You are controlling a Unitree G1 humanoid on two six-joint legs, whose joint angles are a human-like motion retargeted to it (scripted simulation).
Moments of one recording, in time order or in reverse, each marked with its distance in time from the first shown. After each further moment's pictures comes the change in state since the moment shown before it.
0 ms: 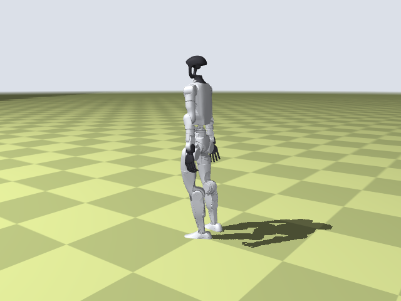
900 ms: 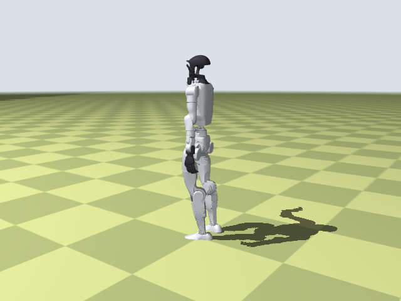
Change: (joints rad) left arm 0.000 0.012 0.052 0.023 0.011 0.008 -0.026; right arm -0.506 -0.566 -0.353 -1.787 -0.131 -0.034 -0.731; waist -0.058 -0.057 -0.073; left_leg -0.003 0.008 -0.049 0.005 -0.010 -0.013; right_leg 0.009 0.025 -0.034 -0.006 -0.016 -0.023
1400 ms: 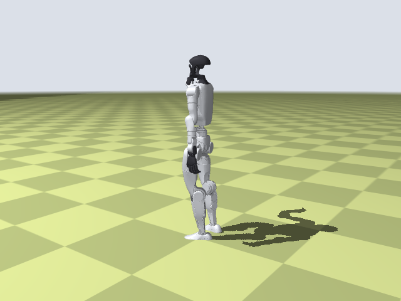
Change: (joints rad) left arm 0.011 -0.004 0.012 0.017 0.001 0.006 0.004; right arm -0.006 0.108 -0.034 -0.070 -0.048 -0.014 -0.135; waist 0.002 -0.014 -0.012; left_leg -0.009 0.012 -0.013 0.004 0.000 -0.008; right_leg 0.001 0.015 -0.009 -0.001 -0.008 -0.008
